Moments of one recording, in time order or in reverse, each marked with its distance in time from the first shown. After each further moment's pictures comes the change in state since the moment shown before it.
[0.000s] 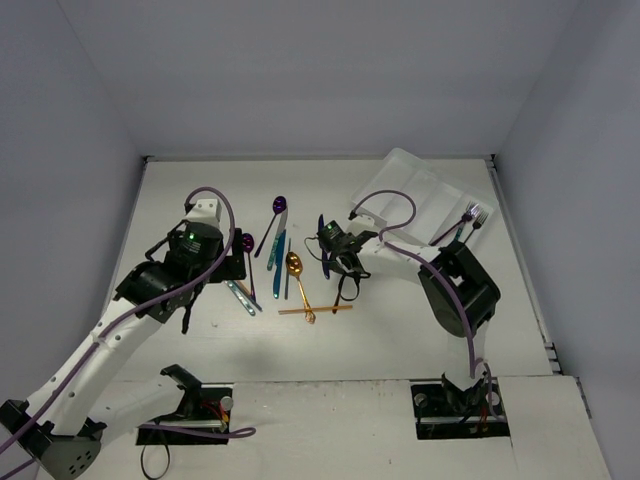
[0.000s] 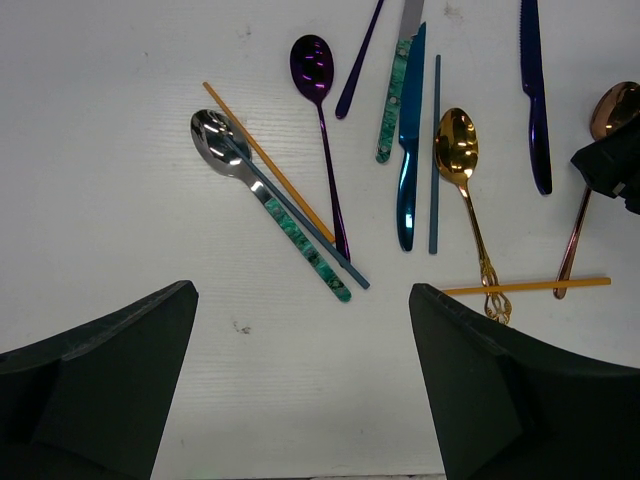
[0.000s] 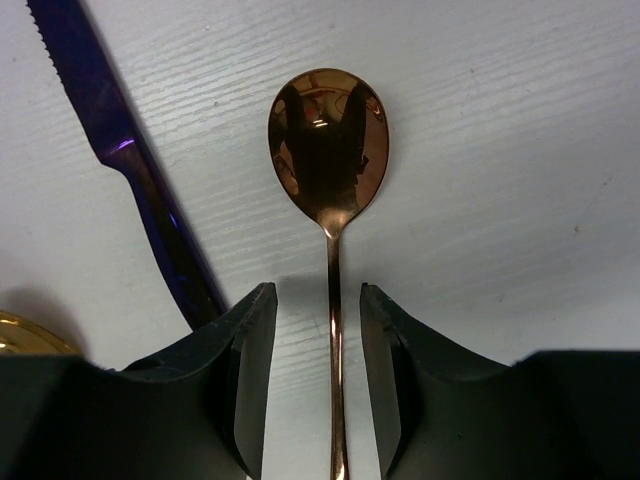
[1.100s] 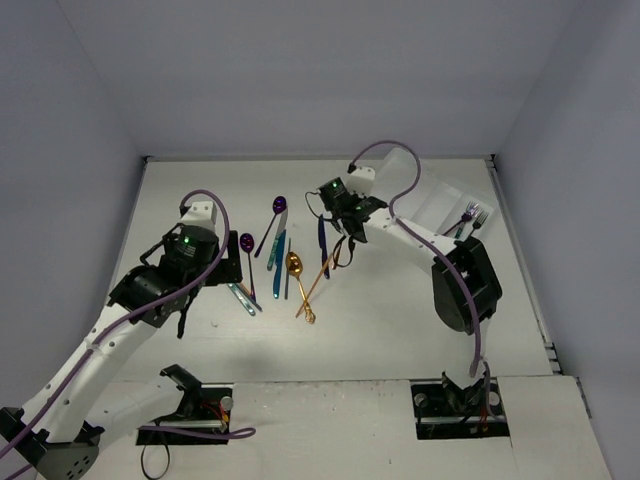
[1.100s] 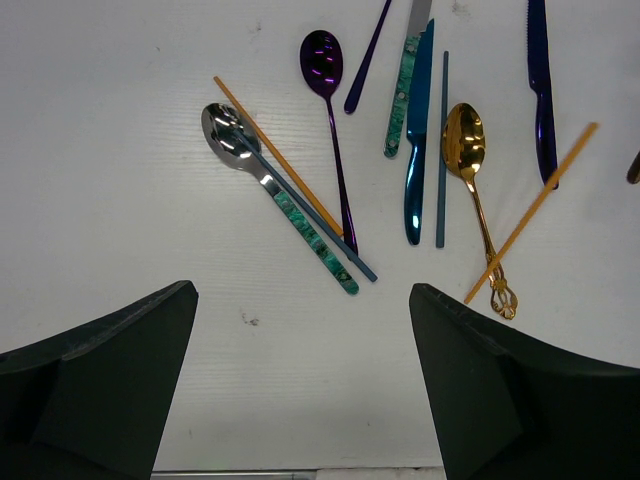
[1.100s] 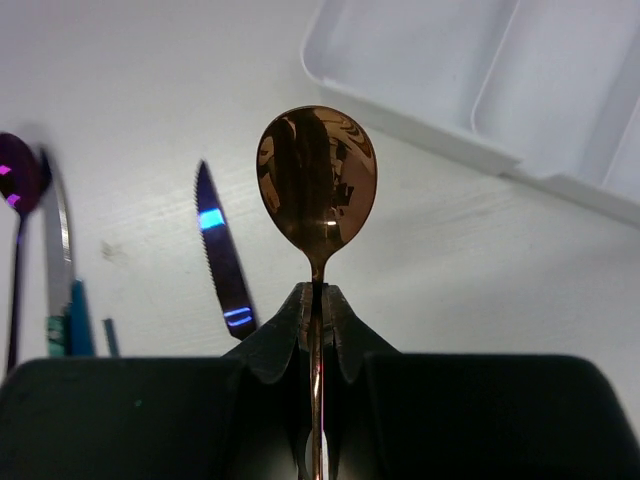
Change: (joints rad) left arm 0.000 -0.037 0.000 -0.035 -0.009 -0.001; right arm -0.074 0.030 0.297 -0.030 0.153 -0.233
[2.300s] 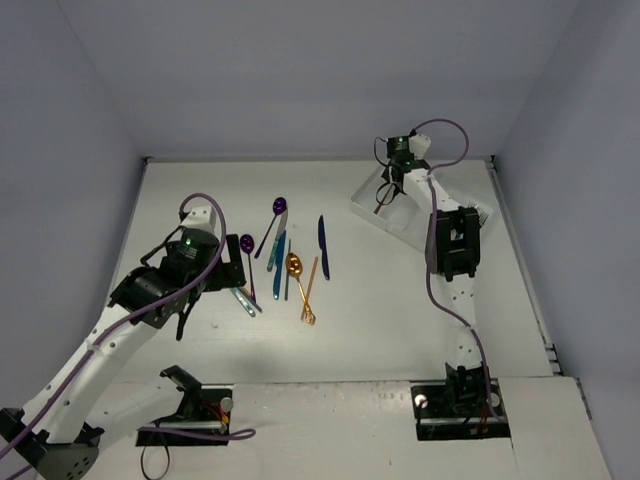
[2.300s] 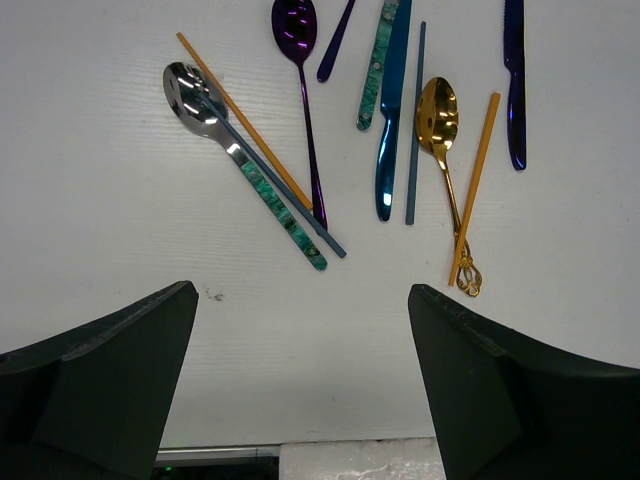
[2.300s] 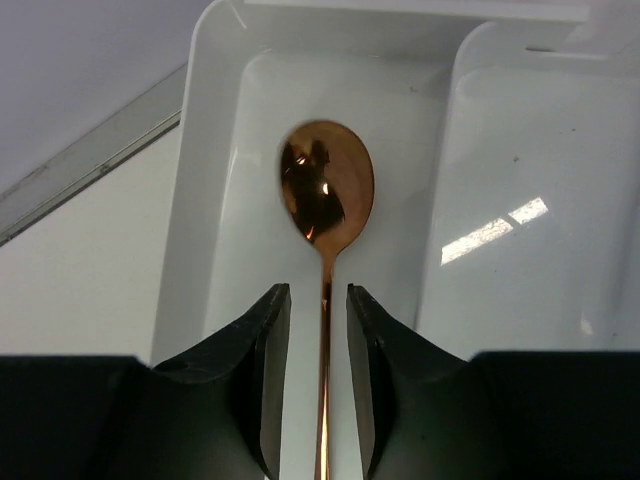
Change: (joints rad) left arm 0.001 0.001 -0.004 -0.034 0.064 -0.097; right arm -0.472 0.583 0.666 0.070 -0.231 -0.128
